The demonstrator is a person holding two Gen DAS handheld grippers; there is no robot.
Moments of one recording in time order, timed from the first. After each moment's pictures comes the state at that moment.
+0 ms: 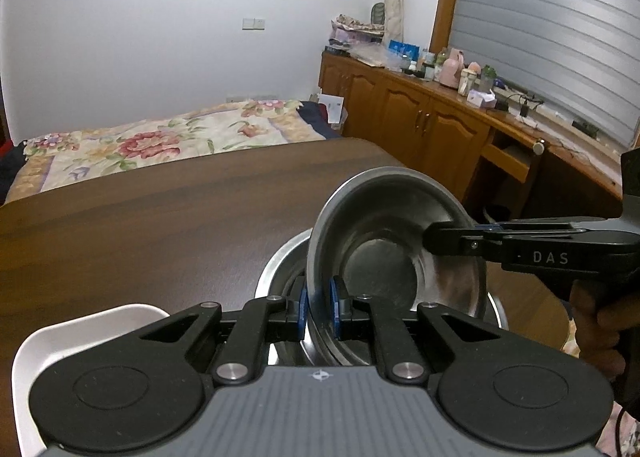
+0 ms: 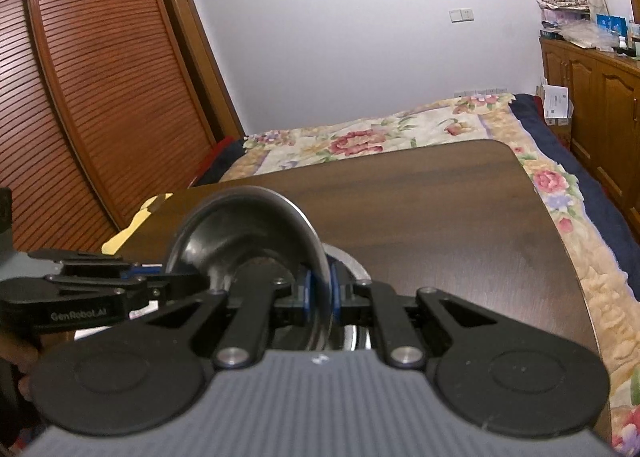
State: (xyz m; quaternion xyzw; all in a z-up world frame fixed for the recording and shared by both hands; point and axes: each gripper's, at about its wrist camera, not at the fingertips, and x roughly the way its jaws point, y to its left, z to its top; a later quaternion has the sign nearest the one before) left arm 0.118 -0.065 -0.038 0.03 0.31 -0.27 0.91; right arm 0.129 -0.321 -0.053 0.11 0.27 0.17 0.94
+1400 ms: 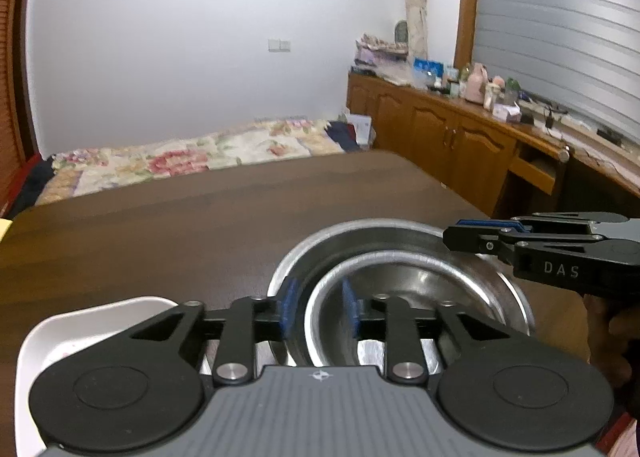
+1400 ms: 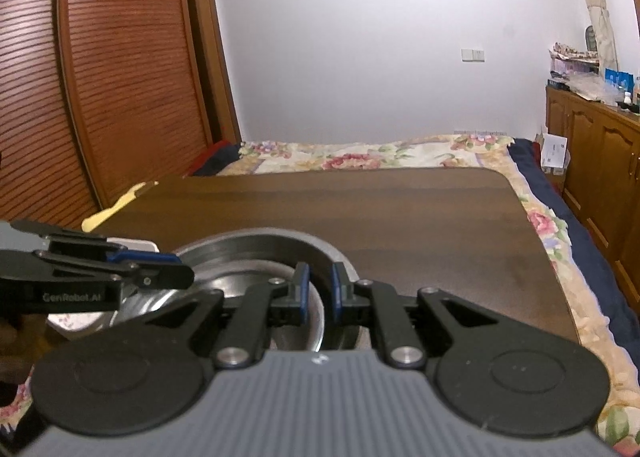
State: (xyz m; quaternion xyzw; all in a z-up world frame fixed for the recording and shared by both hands) left arm 0.101 -0.072 -0.047 0.04 0.27 -0.22 0.94; right arm 0.117 -0.317 -0.061 0.04 0.21 0.17 0.96
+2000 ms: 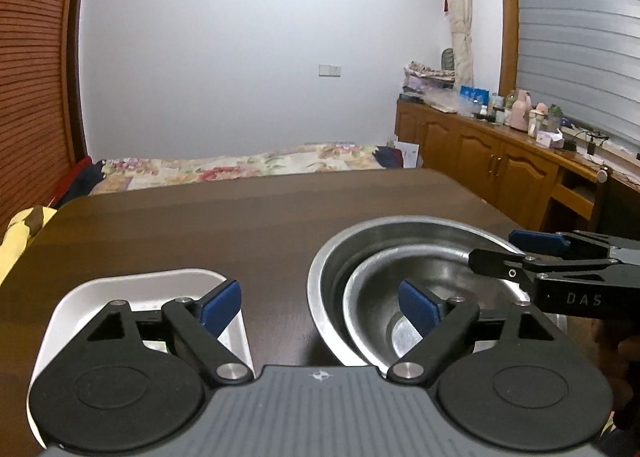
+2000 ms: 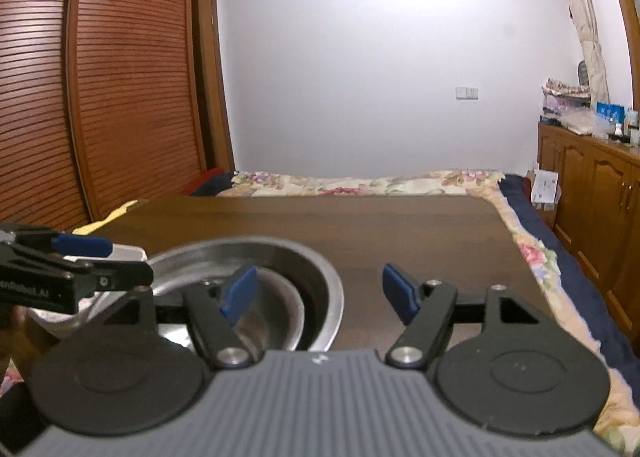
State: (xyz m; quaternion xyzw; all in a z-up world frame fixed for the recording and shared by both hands) left arm 0.078 -0.064 -0.065 0.02 0.24 -0.15 0.96; right arm 0.112 -0.323 -0.084 0.03 0.16 0.16 0.97
